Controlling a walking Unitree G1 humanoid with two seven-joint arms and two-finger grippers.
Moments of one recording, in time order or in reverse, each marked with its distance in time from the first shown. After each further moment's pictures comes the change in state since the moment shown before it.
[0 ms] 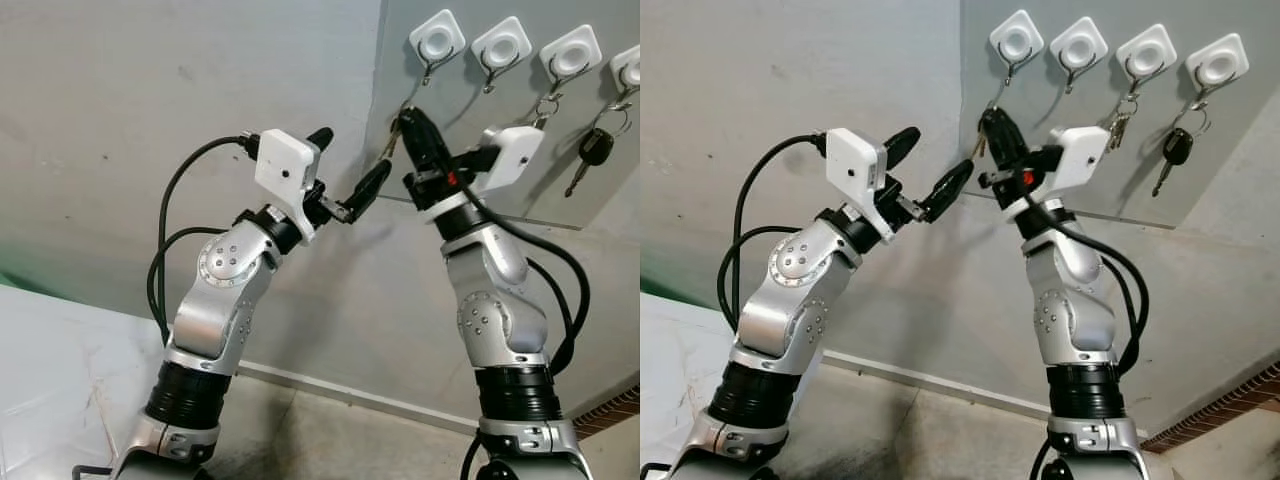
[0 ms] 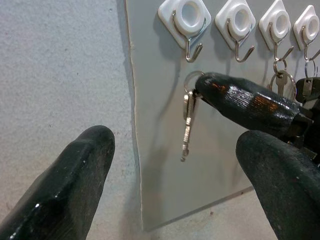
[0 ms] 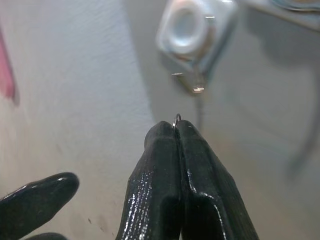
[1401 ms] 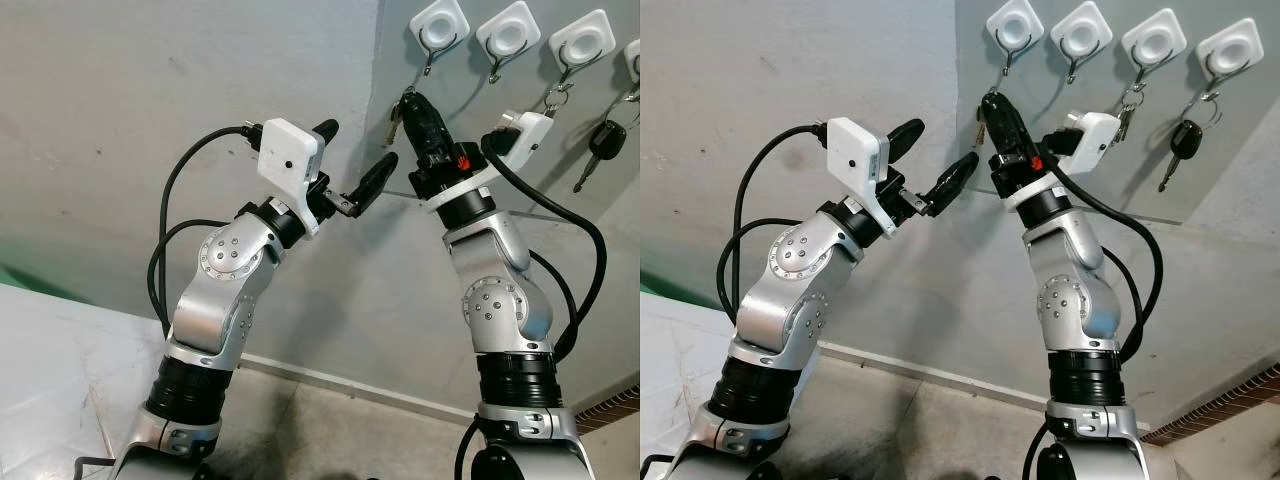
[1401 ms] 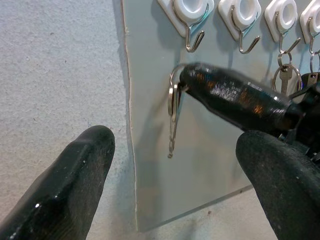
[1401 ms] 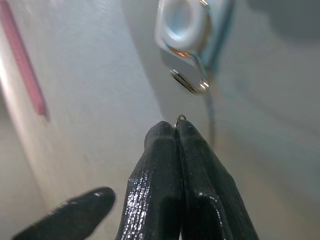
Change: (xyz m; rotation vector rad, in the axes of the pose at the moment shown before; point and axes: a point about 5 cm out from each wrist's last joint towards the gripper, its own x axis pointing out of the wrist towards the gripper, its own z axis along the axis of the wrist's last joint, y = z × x) left arm 0.003 -0.002 0.005 -0.011 -0.003 -0.013; right arm 0.011 0.009 0.006 0.137 -0.012 0.108
